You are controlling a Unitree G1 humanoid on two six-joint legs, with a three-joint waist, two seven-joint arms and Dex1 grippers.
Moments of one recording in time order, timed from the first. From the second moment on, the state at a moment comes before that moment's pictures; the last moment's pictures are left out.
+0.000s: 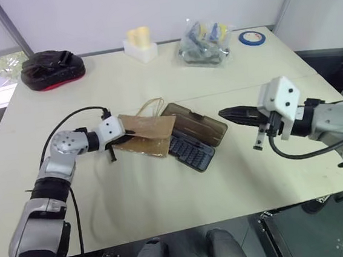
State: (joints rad) left arm -0.66 0.63 -0.14 0.61 0.01 -0.23 -1.02; right arm -0.39 -0.92 -0.10 -0.56 0.50 0.61 0.82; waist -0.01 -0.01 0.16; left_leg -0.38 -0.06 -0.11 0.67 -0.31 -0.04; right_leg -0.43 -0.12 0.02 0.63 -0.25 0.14
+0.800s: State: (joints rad) left arm -0.20 0.72 0.30 0.29 0.10 0.30 -0.25; right arm -0.47 -0.82 0.03 -0.49 0.48 0.57 0.87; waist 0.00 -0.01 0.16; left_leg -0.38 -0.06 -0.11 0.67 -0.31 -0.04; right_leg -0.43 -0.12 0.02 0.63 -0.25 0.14
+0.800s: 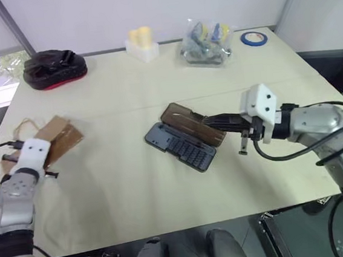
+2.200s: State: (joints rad) left arm -0.37 0.59 0.04 -0.18 -0.37 0.45 -0.80; right arm -0.53 -0.74 0.06 -0.22 0.30 0.57 0.73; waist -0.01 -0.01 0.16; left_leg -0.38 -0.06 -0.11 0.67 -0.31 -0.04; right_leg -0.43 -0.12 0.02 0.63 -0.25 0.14
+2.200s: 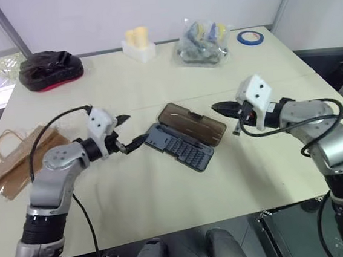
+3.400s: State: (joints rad) left arm -0.32 0.58 0.01 -0.15 -0.32 0.40 -0.78; right arm -0.70 -0.59 0.18 0.21 0.10 0.79 0.62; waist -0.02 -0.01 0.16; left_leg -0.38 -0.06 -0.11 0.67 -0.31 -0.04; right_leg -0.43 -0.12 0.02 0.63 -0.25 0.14
